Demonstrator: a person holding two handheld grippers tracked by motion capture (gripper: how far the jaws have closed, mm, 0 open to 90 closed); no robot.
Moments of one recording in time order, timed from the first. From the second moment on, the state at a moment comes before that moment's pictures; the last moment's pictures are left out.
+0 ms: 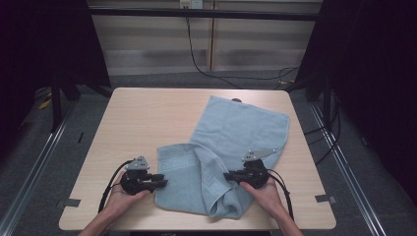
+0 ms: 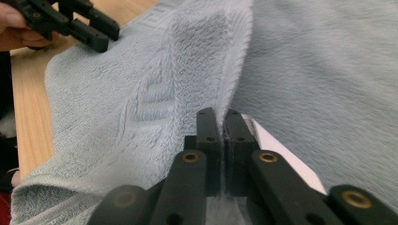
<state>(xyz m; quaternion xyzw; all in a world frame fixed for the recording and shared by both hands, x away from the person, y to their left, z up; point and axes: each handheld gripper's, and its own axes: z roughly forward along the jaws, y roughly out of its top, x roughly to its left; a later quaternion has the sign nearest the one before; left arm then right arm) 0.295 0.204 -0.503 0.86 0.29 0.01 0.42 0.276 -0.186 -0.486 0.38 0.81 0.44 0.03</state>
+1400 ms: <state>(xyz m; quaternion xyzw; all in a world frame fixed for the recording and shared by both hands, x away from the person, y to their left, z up) 0.358 0.190 -0.507 0.83 0.33 0.02 0.45 0.280 -0.239 -0.503 0.44 0.80 0.40 0.09</state>
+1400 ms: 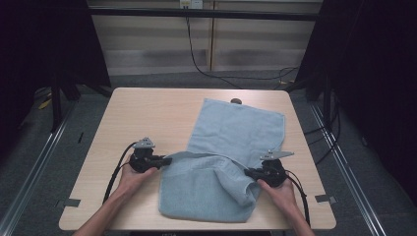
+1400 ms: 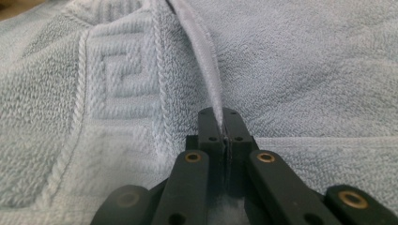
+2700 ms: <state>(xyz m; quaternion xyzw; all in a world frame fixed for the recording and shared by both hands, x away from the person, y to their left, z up) 0.214 0.227 -0.459 0.82 0.22 -0.02 0.53 0.137 -0.250 -0.439 0.36 0.79 0.48 0.09</state>
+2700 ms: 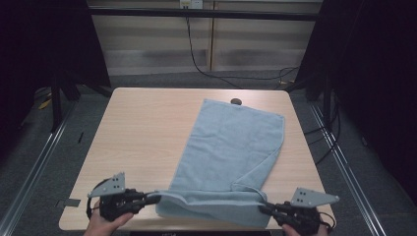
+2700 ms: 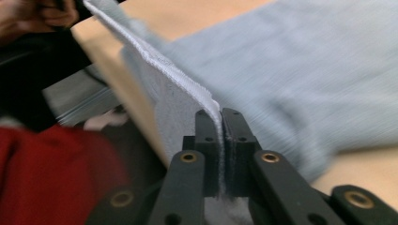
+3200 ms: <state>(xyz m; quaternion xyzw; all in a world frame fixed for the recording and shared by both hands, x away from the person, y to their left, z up) 0.213 0.229 -0.440 0.80 0.18 -0.05 0.57 0.166 -0.247 -0.427 0.36 0.78 0.51 0.07</state>
